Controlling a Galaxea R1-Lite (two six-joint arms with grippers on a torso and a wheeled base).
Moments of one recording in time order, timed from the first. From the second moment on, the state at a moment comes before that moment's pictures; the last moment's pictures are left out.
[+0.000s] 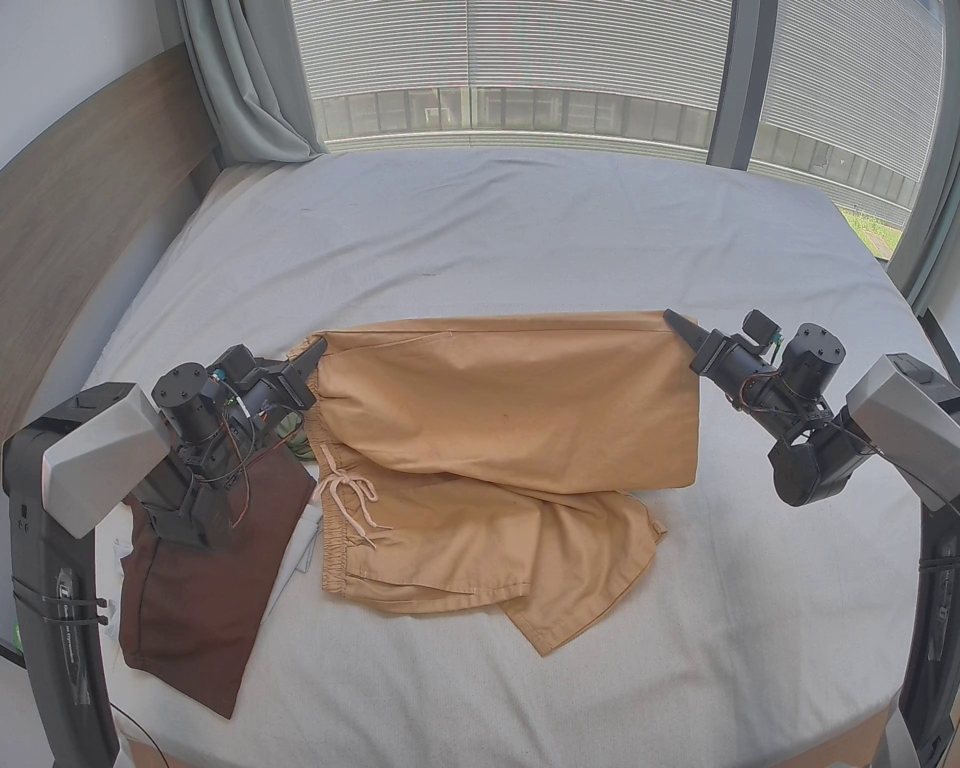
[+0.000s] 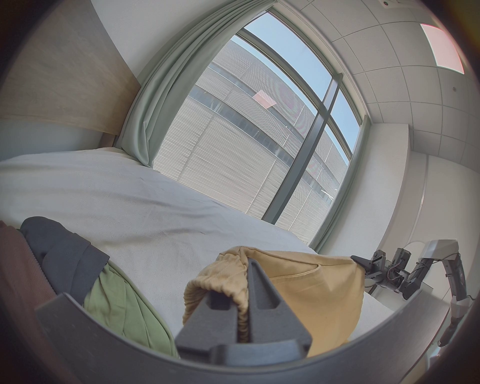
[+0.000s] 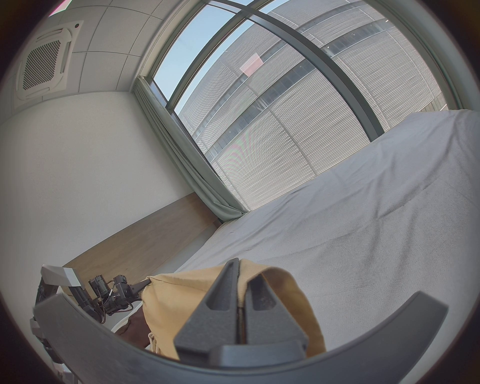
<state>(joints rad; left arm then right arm) -0.09 2.39 -1.09 -1.55 -0.38 -0.46 0.12 2.34 -1.21 -1.41 0.47 0.54</state>
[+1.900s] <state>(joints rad) -0.08 2.57 -1.35 -1.51 -0.30 -0.59 0.14 2.63 -1.85 -1.05 0.41 0.54</state>
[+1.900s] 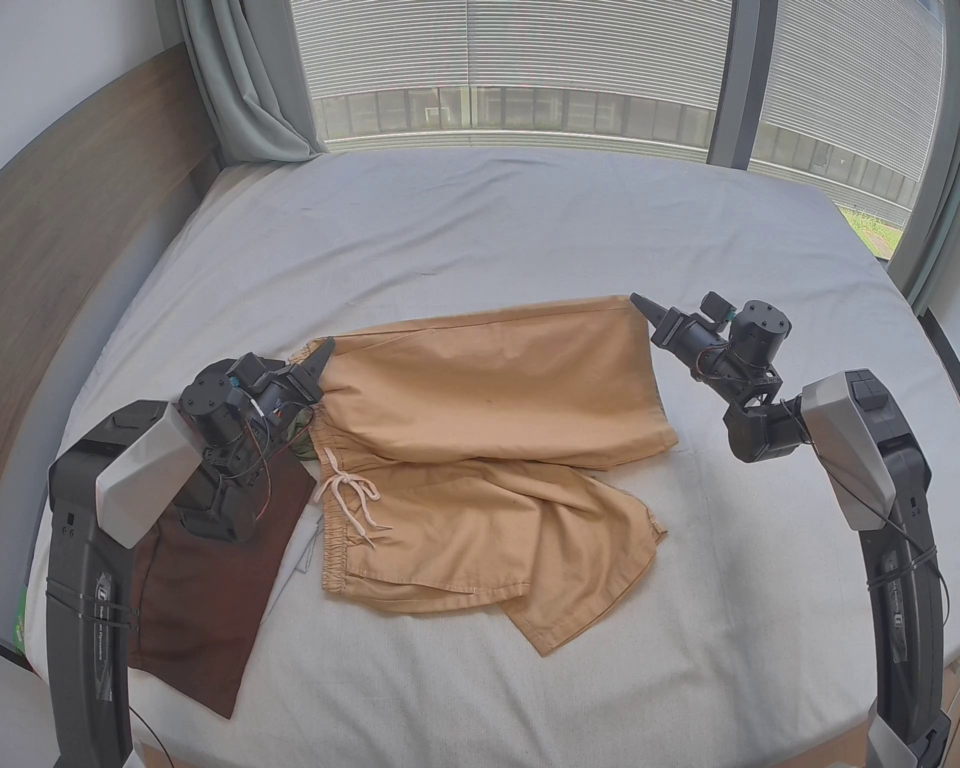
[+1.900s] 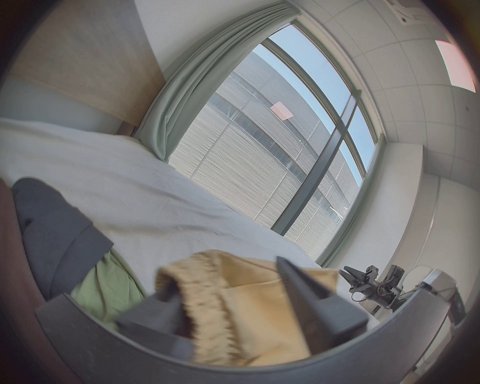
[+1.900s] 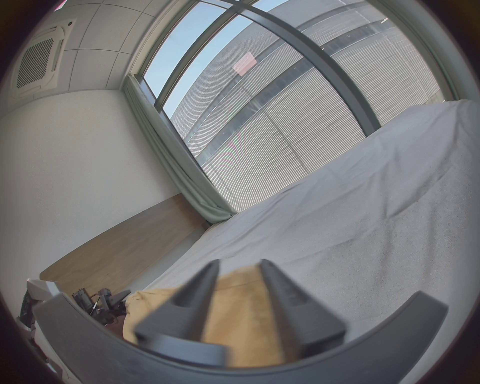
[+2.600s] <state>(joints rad) -0.10 2.52 -1.13 -1.53 -0.31 -0.60 0.19 2.51 -1.42 -1.19 0.37 0.52</state>
